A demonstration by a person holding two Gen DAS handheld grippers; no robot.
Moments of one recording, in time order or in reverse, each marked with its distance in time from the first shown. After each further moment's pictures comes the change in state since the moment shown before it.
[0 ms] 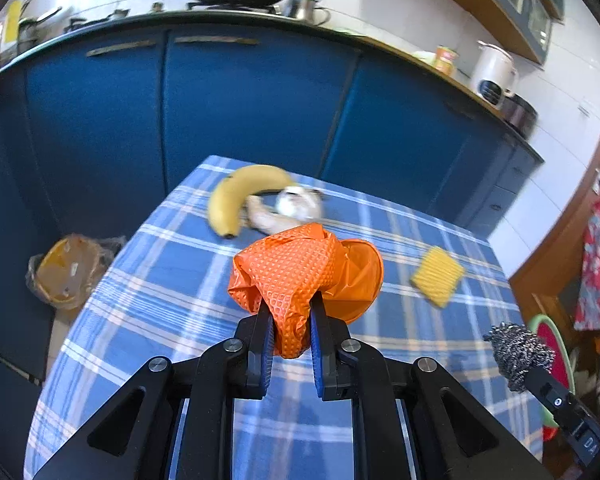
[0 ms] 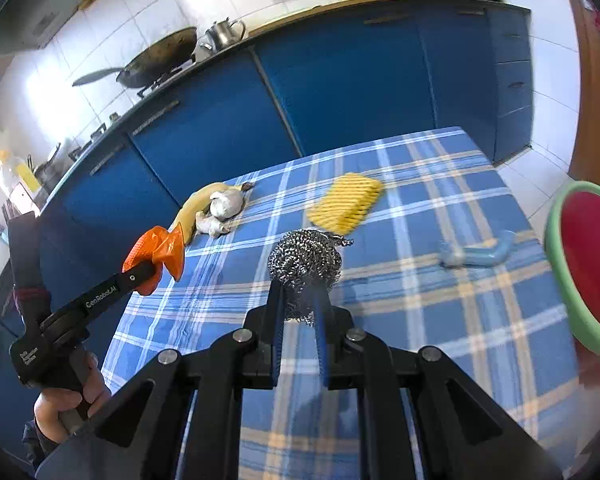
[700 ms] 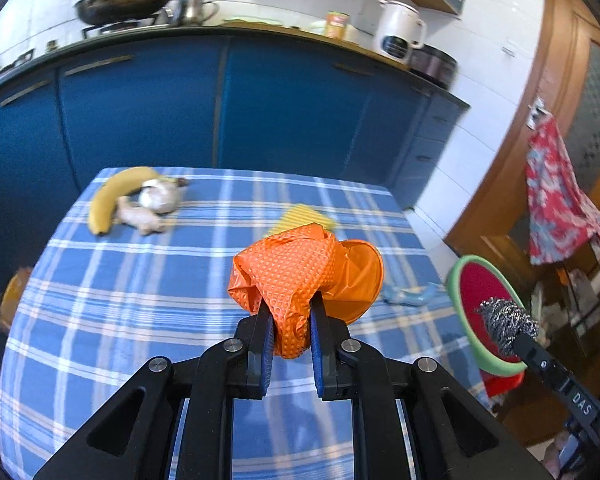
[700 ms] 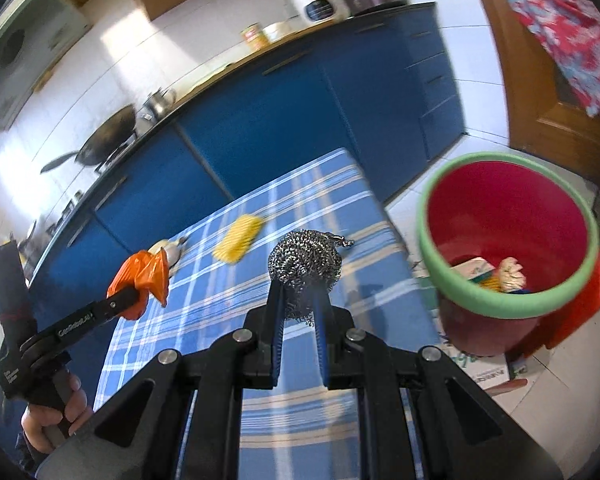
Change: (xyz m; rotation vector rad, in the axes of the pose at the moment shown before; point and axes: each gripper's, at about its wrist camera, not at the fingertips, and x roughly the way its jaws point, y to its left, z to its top) left arm -0.029 -0.124 -0.030 0.206 0.067 -0.185; right arm -0.097 -0.117 -0.022 0.221 -0.159 -0.106
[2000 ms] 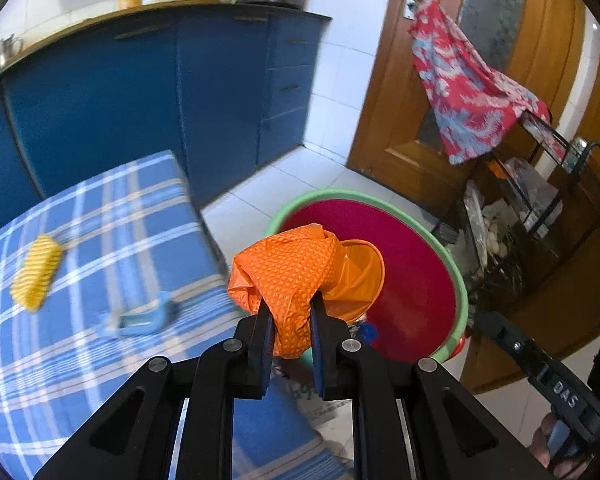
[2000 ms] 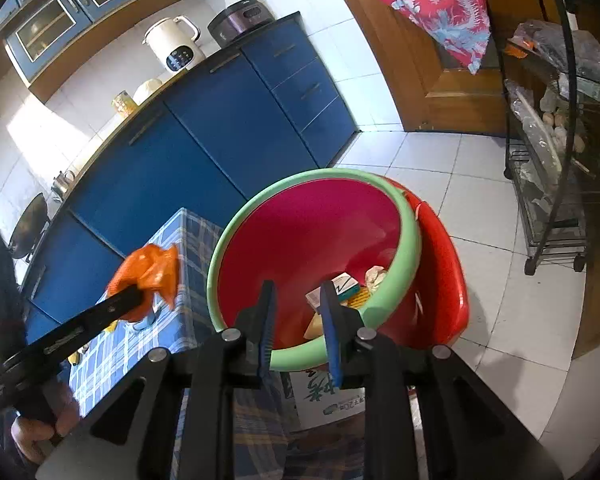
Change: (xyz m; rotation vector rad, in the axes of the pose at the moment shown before) left arm 0.094 -0.236 -0.019 0.355 0.170 -0.246; right arm -0.049 -0.184 0.022 0.242 -0.080 -0.213
